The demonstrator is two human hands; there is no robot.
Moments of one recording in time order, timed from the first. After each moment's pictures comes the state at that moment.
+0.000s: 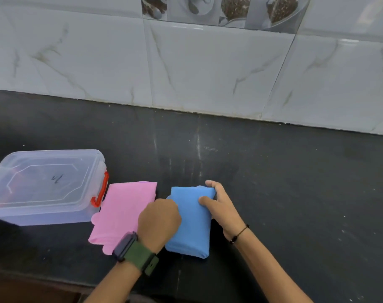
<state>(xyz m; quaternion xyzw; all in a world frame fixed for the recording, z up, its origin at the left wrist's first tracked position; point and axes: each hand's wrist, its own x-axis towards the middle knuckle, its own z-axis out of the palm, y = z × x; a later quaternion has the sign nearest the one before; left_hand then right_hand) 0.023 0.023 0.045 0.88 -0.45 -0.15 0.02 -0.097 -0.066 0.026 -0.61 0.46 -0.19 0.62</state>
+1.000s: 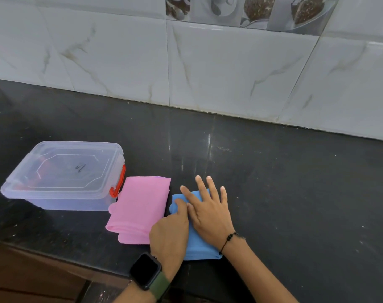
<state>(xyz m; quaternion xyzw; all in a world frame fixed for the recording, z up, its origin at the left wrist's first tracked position) -0.007 0.056 0.030 0.89 -0.45 -0.06 0.03 -0.069 -0.036 0.012 -0.94 0.32 -0.05 0.11</state>
